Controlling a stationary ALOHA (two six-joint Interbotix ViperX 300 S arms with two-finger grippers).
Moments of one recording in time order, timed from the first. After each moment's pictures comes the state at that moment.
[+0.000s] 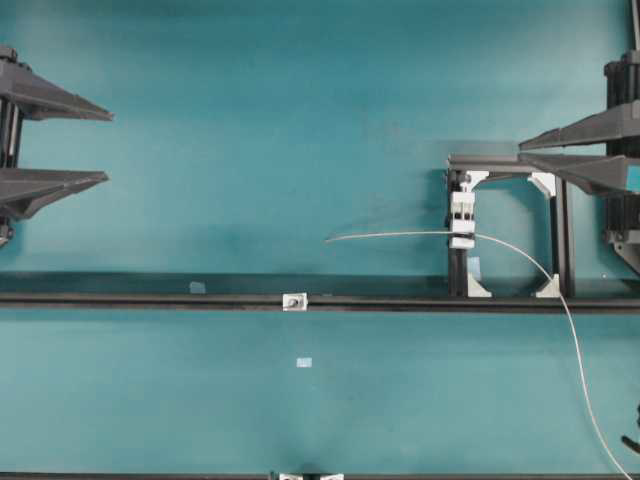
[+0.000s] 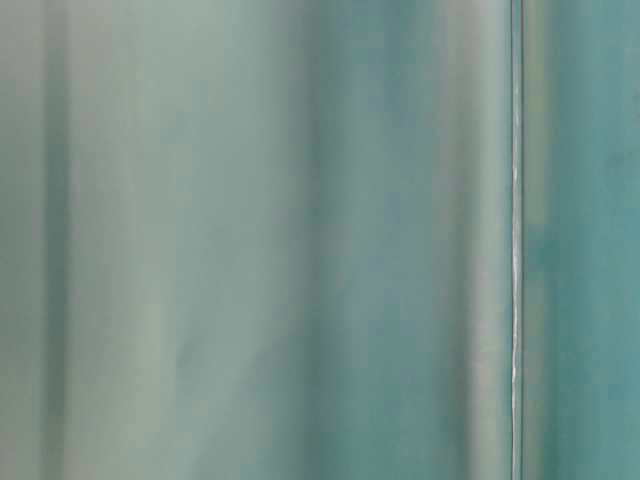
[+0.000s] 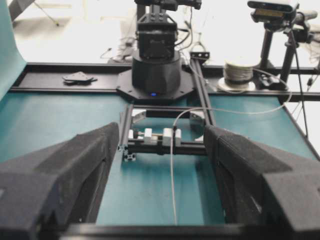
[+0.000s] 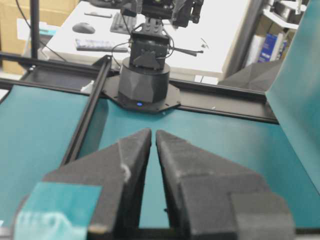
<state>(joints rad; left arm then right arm) 0.00 -0.96 1.18 0.00 -0.30 0.00 0.00 -0.96 1.17 0.00 -0.30 0.00</state>
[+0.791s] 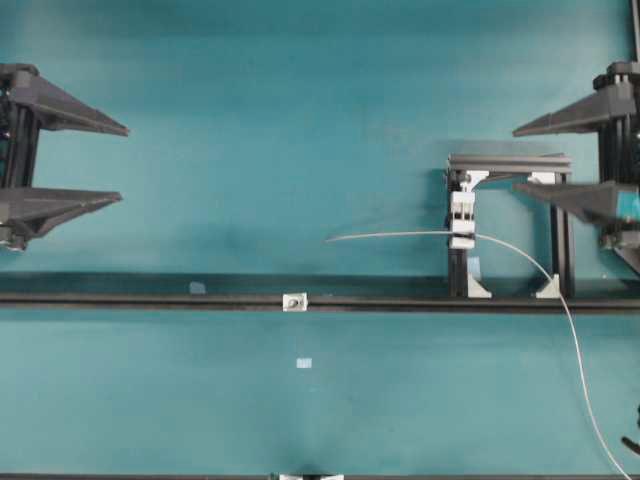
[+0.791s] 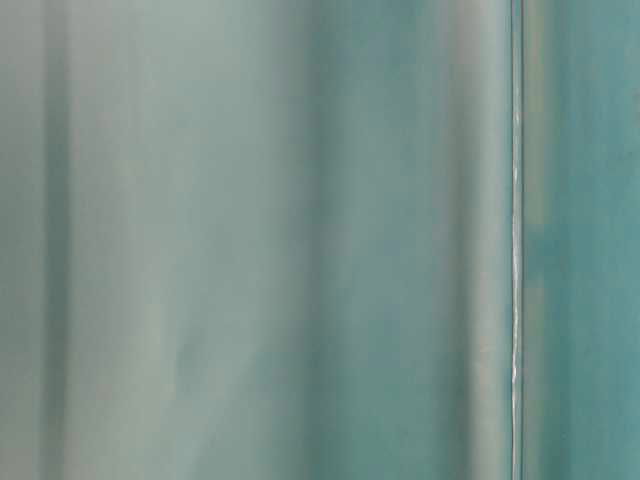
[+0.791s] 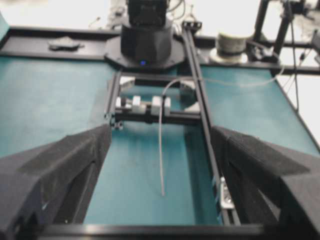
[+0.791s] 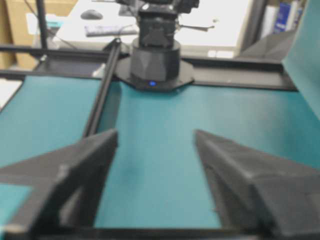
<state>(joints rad) -0.03 -0.90 1.21 -0.04 -0.30 -0.01 0.00 -0.95 1.21 0.00 -0.30 0.10</state>
